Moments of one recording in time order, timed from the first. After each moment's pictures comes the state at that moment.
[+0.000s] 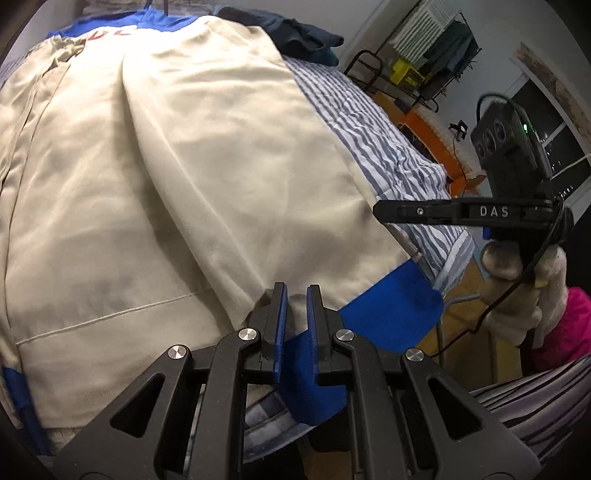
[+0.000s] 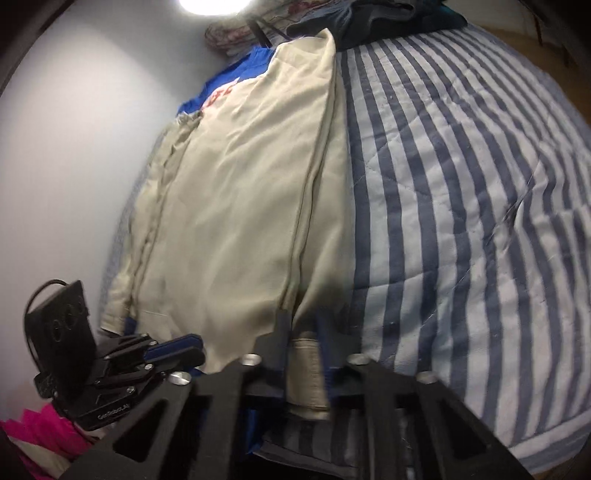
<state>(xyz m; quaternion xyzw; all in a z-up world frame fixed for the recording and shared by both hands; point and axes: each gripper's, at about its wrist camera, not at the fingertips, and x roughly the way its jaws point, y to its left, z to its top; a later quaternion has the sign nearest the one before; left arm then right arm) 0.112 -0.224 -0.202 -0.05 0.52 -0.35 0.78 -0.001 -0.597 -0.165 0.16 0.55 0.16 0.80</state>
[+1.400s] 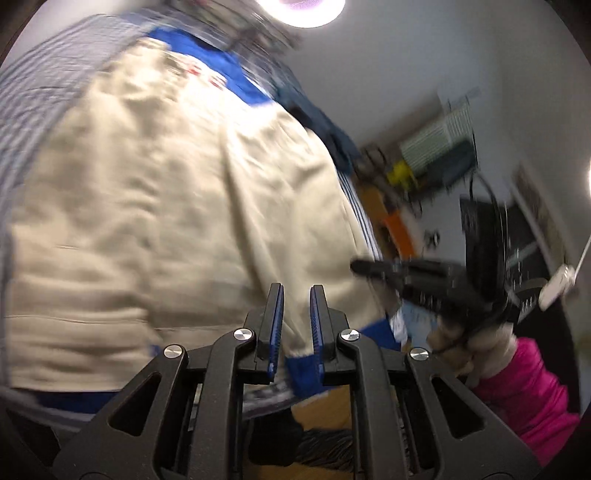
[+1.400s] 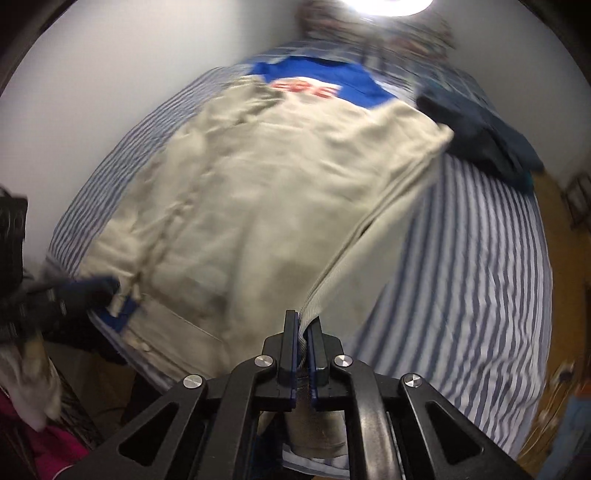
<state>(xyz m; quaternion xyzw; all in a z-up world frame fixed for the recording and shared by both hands) 0.122 -0.048 -0.127 -0.28 0.44 -0.31 0.79 0.025 -0.430 -0.080 -0.13 0.54 0.17 0.81</state>
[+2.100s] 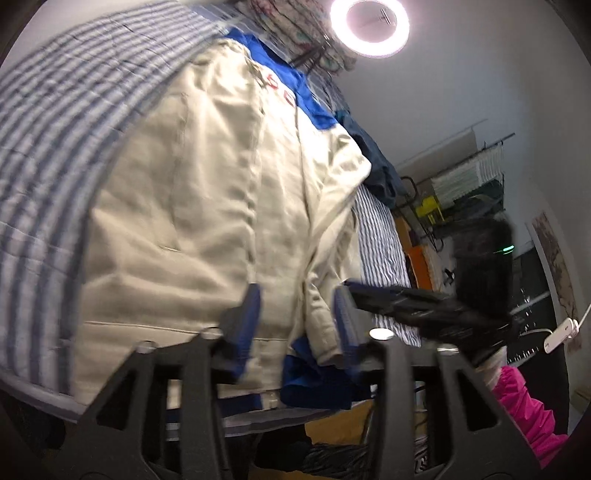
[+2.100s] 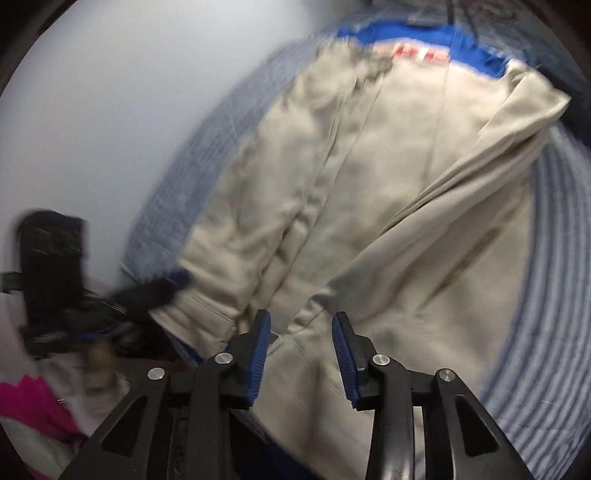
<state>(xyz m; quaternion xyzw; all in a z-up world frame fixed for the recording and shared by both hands) 0.129 0.001 -0.161 -0.32 0.46 -0.25 0.79 0.043 -0.395 -0.111 0.02 0.56 0.31 0.77</state>
